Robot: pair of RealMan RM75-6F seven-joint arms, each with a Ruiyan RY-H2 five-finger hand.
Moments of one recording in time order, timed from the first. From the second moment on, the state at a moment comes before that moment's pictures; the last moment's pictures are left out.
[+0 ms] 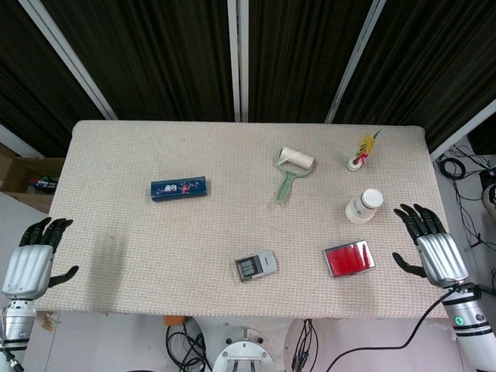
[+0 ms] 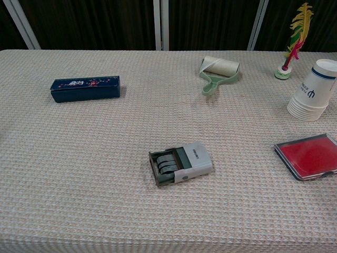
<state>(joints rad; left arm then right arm) -0.08 -1.12 -0.02 -1.73 1.46 1.48 0.19 0.18 -1.10 0.05 -1.61 -1.58 1.38 0.04</state>
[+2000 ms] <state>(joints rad) -0.91 -1.56 -0.25 -1.04 0.84 0.50 0.02 0.14 -1.12 0.03 -1.58 -1.57 1.44 0.07</state>
